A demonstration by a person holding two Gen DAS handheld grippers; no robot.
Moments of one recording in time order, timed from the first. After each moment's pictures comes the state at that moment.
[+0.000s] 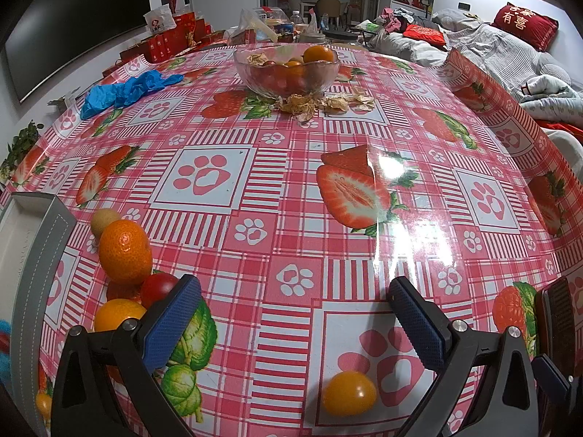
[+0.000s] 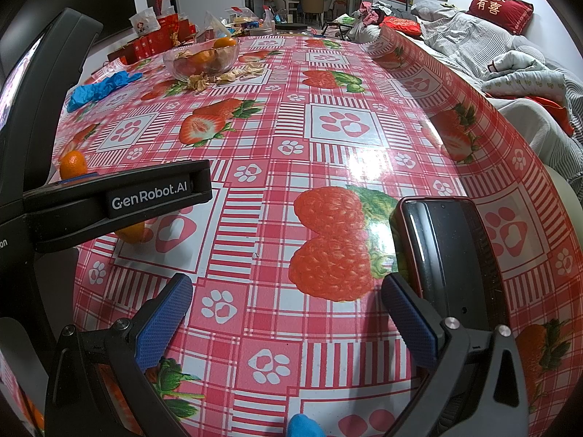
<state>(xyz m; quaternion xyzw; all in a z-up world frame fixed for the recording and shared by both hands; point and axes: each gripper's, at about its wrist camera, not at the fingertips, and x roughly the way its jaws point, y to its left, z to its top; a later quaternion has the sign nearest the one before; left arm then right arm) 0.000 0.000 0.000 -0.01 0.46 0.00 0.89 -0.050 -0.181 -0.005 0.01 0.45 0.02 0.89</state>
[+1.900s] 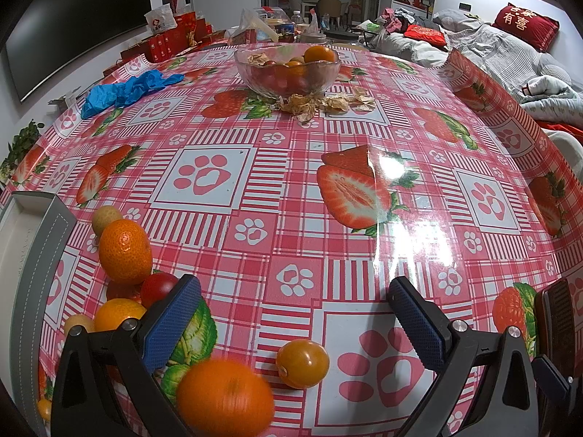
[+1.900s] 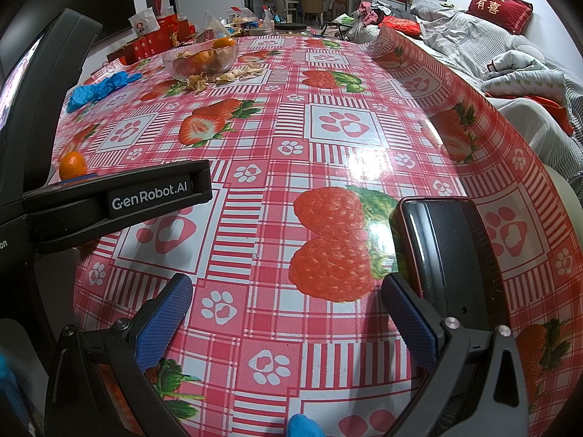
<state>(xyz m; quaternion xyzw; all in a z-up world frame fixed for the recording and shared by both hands) 0.000 0.000 0.000 -0.01 0.46 0.00 0.89 -0.050 -0.181 -0.006 0.01 0.45 0.02 0.89</state>
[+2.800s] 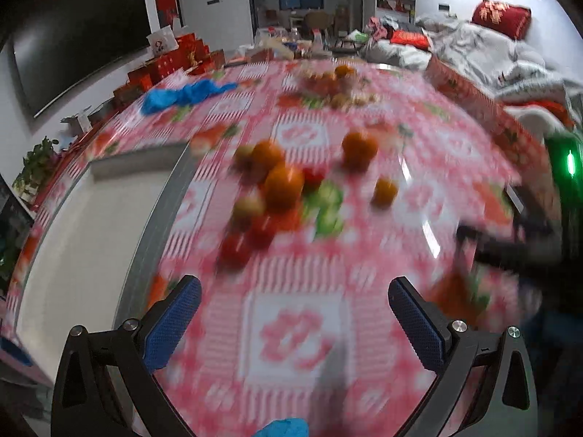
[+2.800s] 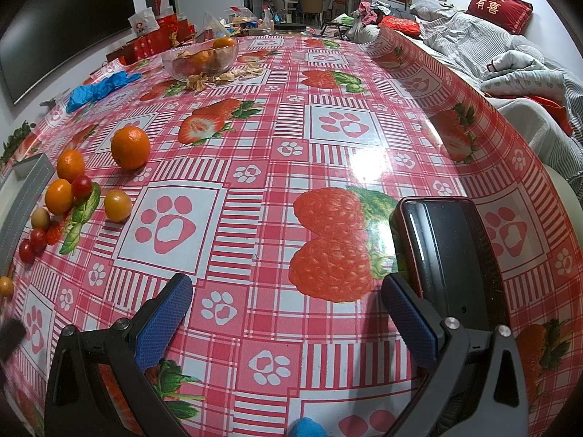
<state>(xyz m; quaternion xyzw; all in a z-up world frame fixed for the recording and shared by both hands) -0.149 0.092 0.037 0.03 0.43 -0.01 0.90 -0.050 -0.181 -0.005 0.01 0.45 0.02 0.89</state>
